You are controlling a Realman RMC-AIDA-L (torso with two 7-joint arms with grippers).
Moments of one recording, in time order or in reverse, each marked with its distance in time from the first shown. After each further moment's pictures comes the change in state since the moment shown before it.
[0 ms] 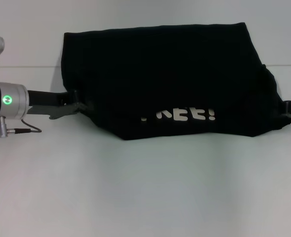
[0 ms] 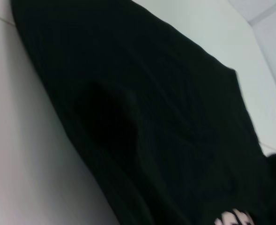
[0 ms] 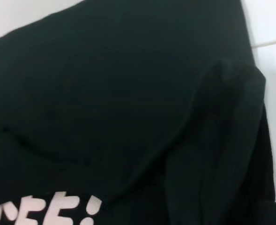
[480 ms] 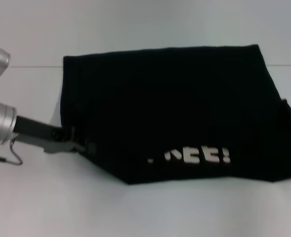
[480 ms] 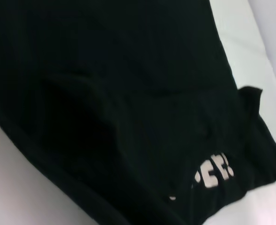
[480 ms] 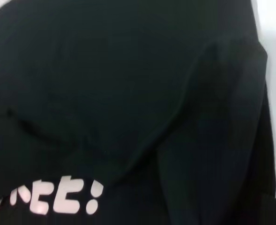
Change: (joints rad) left arm 0.017 0.015 0.003 0.101 0.132 0.382 0.011; right arm -0.175 0.003 0.008 -0.276 -0.044 -0.417 0.123
